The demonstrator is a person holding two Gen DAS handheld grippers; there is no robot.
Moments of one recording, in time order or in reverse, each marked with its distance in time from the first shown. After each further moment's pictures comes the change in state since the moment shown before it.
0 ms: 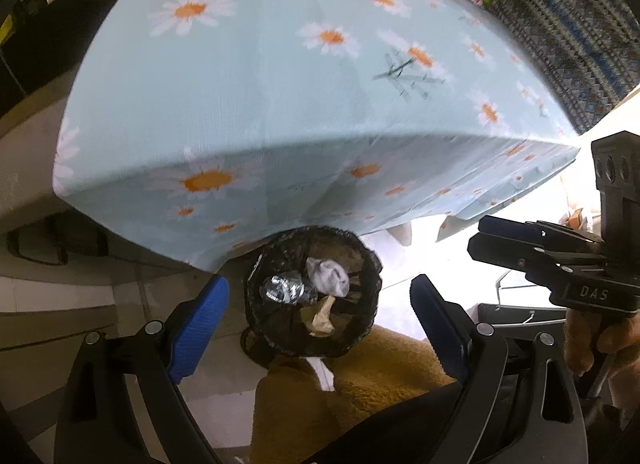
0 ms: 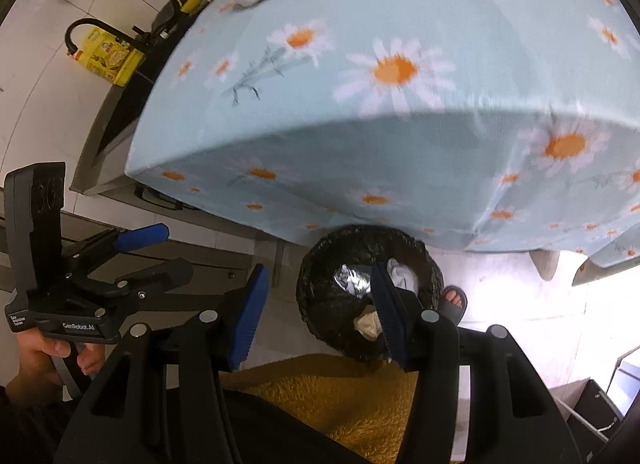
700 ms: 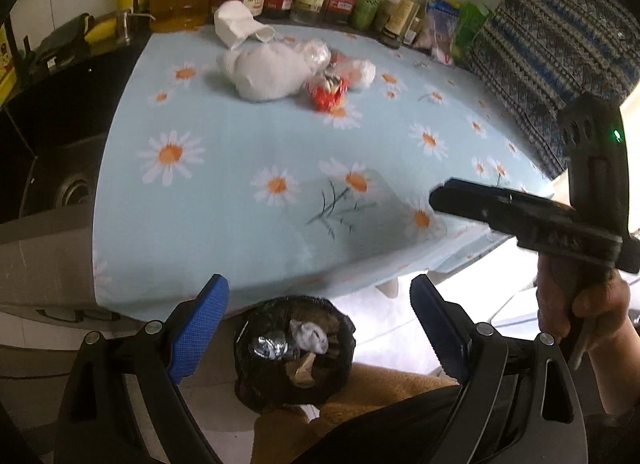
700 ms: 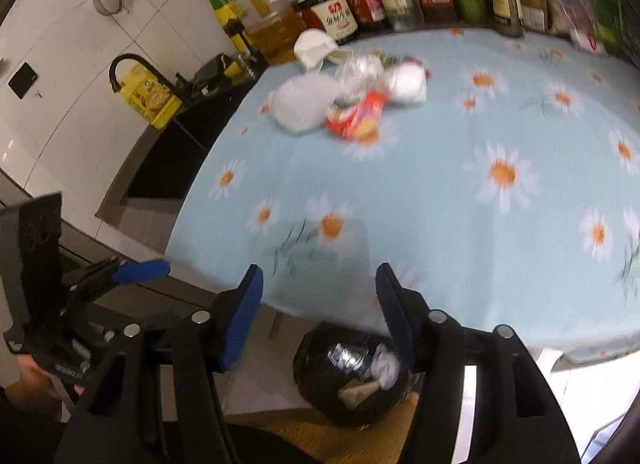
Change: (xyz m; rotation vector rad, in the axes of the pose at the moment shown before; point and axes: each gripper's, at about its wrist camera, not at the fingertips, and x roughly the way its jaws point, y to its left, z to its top) left arm -0.062 -0.041 0.054 0.019 -0.184 -0.003; right arm -0.059 0.000 0.095 -0.160 -0.190 0.037
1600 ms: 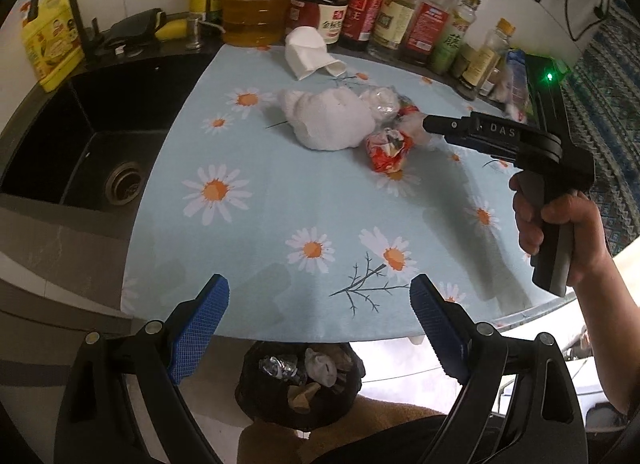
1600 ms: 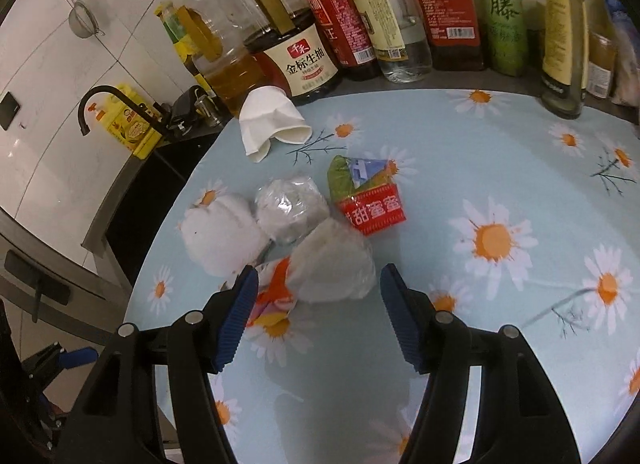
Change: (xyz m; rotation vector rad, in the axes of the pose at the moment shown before) left arm 0.003 -0.008 0.039 -0.222 -0.065 0.223; right arm 0.077 -0.082 0.147 -0.068 0.034 0.069
